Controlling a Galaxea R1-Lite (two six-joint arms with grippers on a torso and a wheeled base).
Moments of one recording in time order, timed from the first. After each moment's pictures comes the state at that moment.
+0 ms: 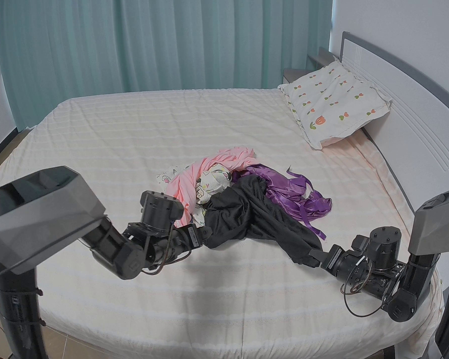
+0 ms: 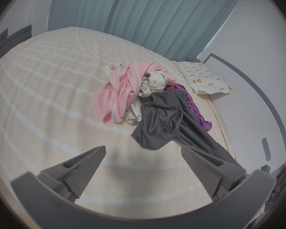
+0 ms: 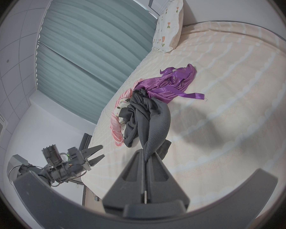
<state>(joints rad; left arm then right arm) -0.48 2.21 -0.94 -0.64 0.11 -0.64 0.43 2.17 -0.24 -1.55 0.05 0.87</state>
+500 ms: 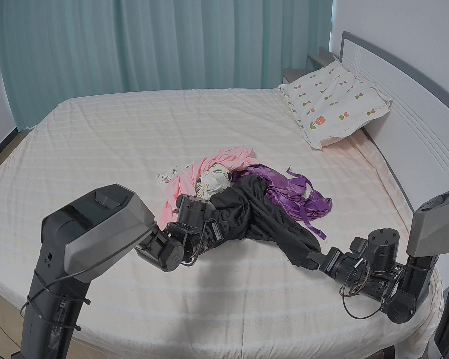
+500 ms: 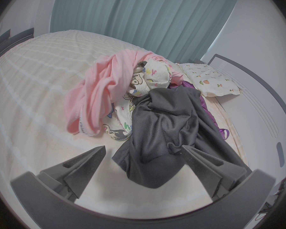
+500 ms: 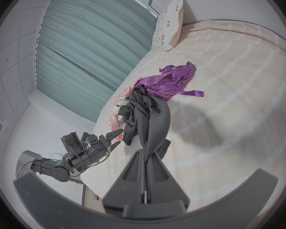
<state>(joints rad) -0.51 2.53 -1.35 -0.58 0.20 -0.65 0.44 2.17 -0.24 -1.55 0.04 0.87</state>
